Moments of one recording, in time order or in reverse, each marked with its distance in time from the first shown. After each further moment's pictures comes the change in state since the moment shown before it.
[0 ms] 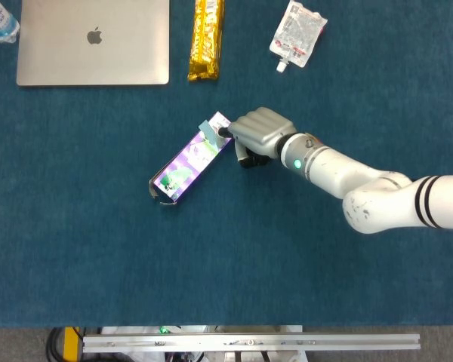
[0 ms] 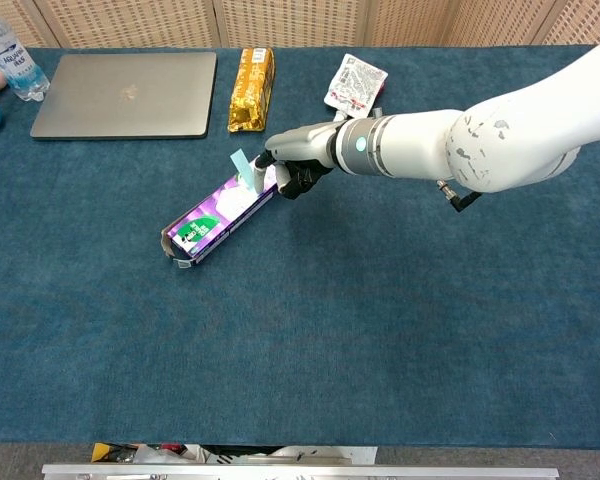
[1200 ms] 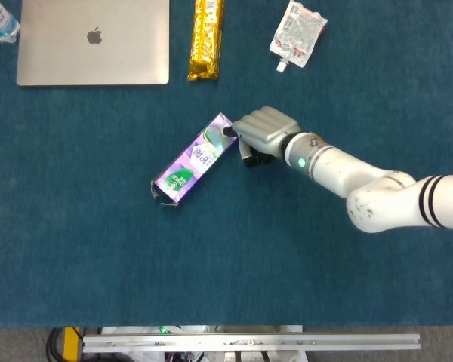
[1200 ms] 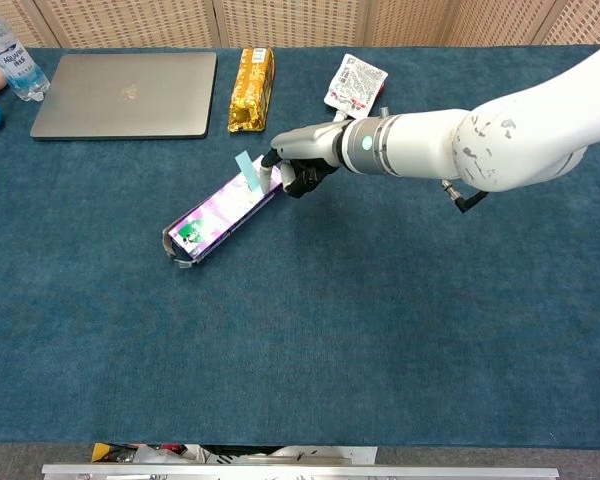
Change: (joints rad) left arm 0.003 0.001 -0.003 -0.004 -0.003 0.000 0.005; right arm -0.016 0.007 0.003 0.000 -0.010 -0.004 0.020
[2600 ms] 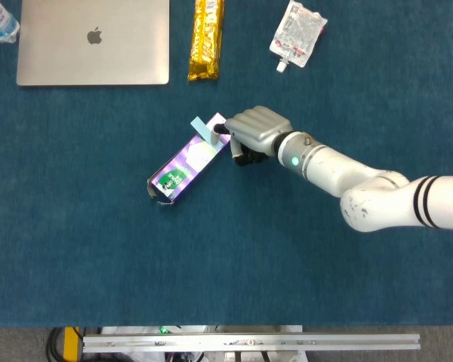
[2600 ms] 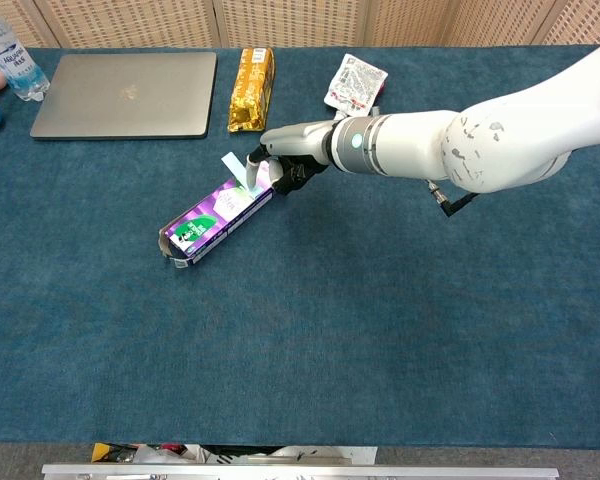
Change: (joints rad) left arm 0.004 0.007 -0.002 -0.007 -0.001 0.003 0.000; right arm -0.018 -0.027 0.043 0.030 -0.029 -0.008 0.041
